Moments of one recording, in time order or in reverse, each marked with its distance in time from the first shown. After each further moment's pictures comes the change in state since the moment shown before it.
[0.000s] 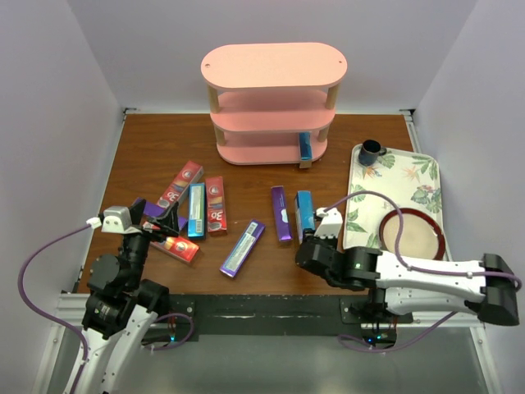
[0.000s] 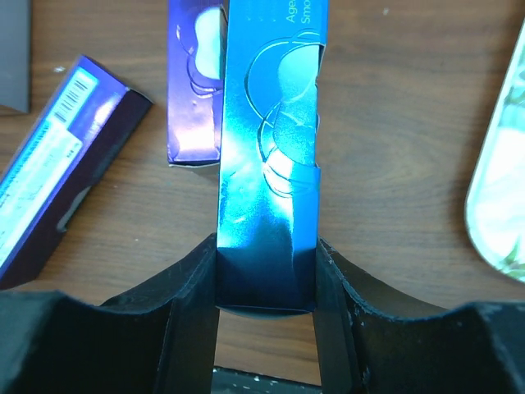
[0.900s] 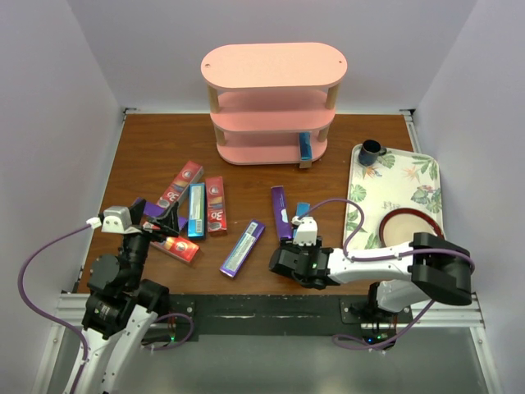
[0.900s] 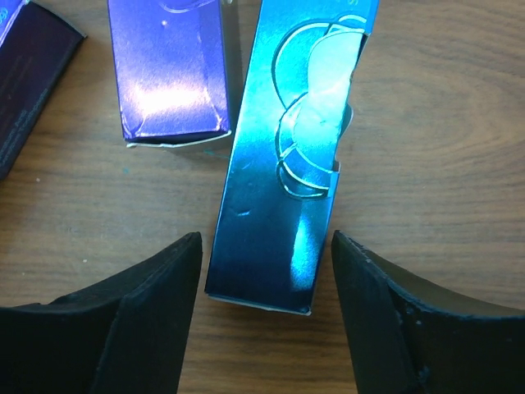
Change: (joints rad) left arm 0.000 0.000 0.000 0.000 0.000 0.000; right arm 0.000 0.410 0.000 0.184 -0.045 0.107
